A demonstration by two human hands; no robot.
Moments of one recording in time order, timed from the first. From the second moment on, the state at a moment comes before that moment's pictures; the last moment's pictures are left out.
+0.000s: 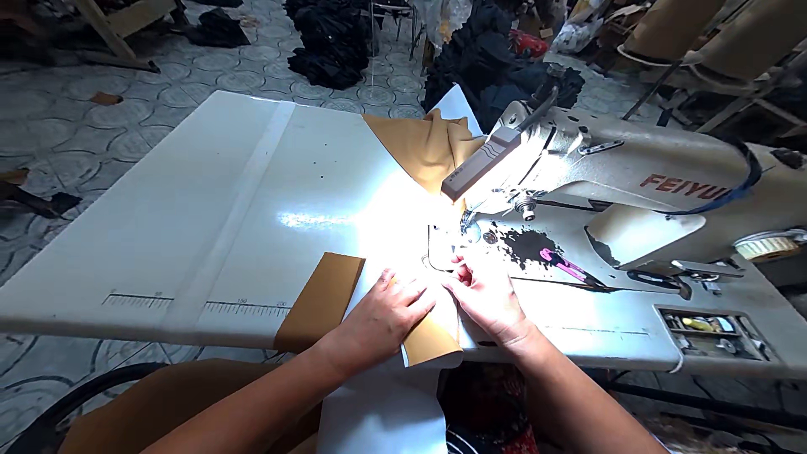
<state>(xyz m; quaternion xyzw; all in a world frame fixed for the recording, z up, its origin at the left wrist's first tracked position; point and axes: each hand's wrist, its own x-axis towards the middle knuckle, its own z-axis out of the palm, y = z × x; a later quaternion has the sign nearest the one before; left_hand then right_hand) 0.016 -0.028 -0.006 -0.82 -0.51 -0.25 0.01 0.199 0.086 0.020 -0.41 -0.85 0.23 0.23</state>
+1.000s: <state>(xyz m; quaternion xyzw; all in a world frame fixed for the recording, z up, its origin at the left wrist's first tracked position) 0.040 -0.040 -0.010 -0.78 -0.57 -0.26 0.00 0.219 0.074 0.004 -0.28 -0.92 0.07 0.25</state>
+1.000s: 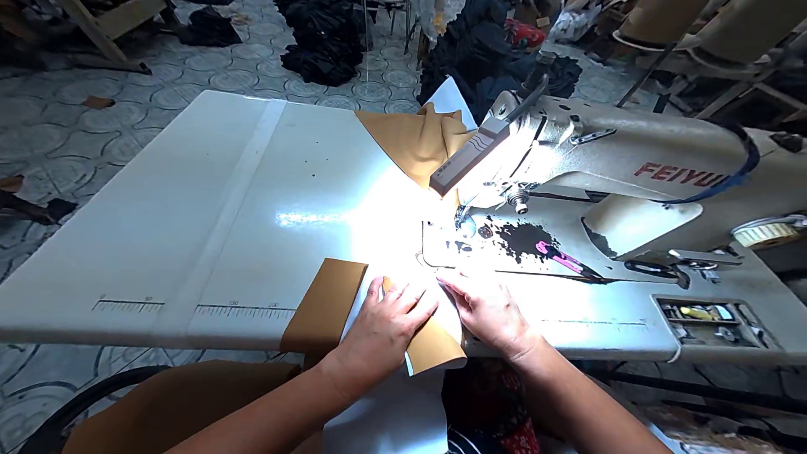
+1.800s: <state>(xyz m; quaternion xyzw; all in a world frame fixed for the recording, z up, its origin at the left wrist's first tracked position) 0.005 0.083 0.003 -0.87 -0.44 -0.19 -0.12 0.216 0.150 0.030 -0.41 -0.88 0.19 0.15</state>
